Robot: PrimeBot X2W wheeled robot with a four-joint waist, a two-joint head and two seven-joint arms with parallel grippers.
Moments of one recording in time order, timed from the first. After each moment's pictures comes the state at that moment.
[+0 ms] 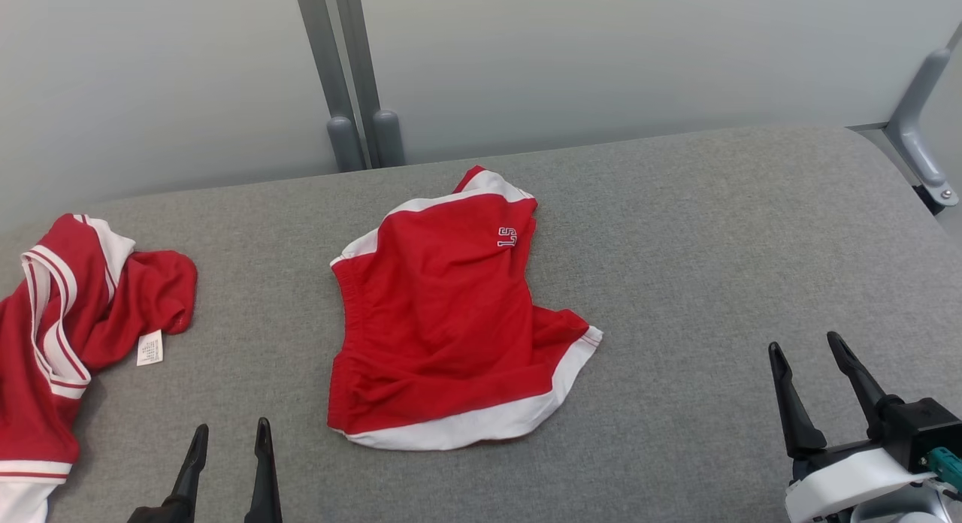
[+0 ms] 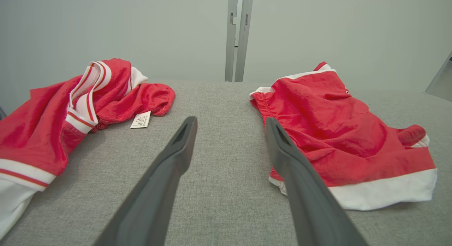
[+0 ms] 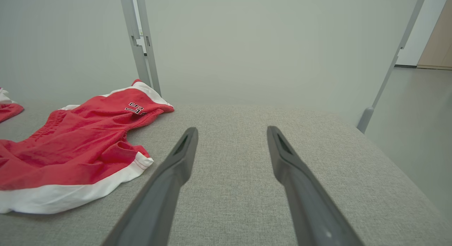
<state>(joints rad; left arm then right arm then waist) 0.18 0.05 0.01 0.12 -0.18 -0.08 -0.26 0.08 -0.23 0.03 0.10 0.19 0.13 -0.26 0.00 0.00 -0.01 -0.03</state>
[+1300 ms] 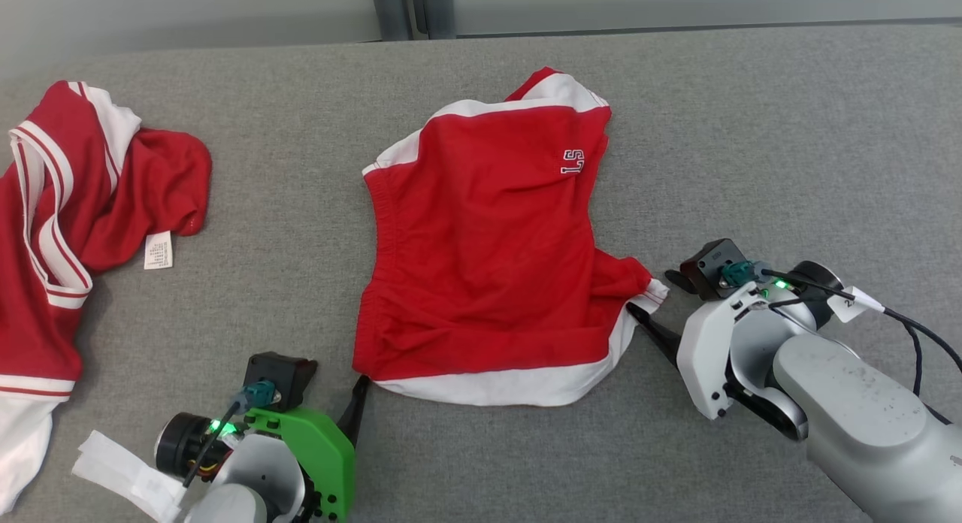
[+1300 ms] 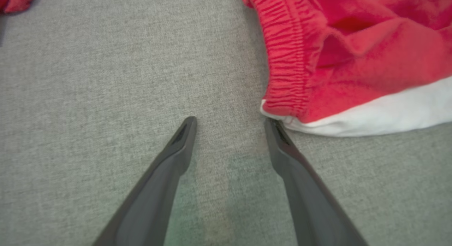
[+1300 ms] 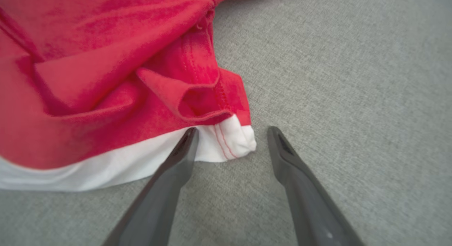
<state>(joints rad) -0.13 0.17 -0.26 0.23 -0.23 -0.13 0.27 -0.59 -0.45 0.80 0.48 0.53 0.13 0.16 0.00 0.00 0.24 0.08</state>
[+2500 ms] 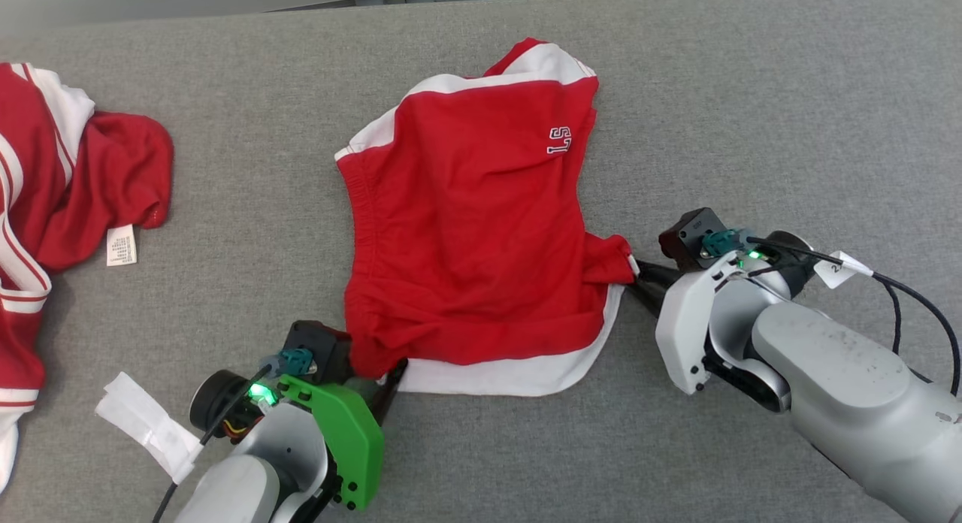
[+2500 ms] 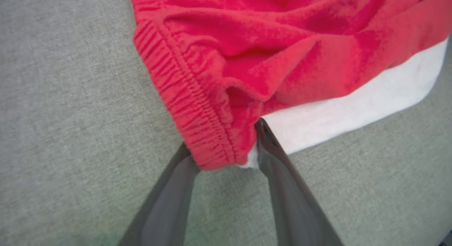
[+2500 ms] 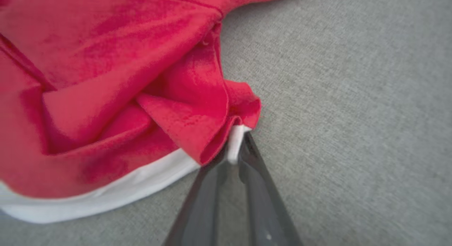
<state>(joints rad) -0.22 0.28 -0.48 0.12 -0.43 -0.13 0.38 -0.73 -0.46 0.99 0.51 0.69 0.13 0.11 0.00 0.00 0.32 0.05</state>
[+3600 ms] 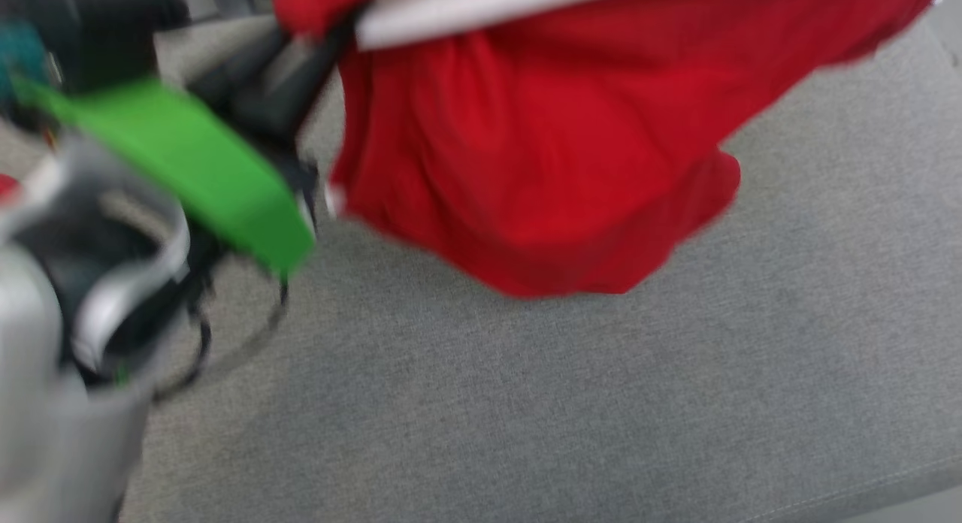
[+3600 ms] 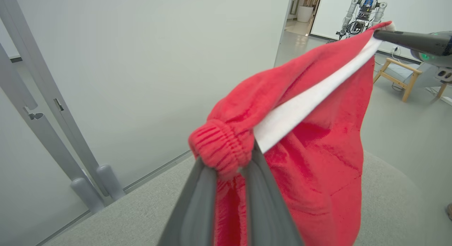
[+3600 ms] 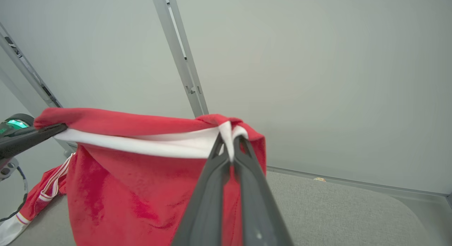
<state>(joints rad) -0.71 0.33 -0.30 -0.46 -0.68 0.00 0.73 -0.78 -0.99 0.28 -0.20 1.31 0.13 0.30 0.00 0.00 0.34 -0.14</state>
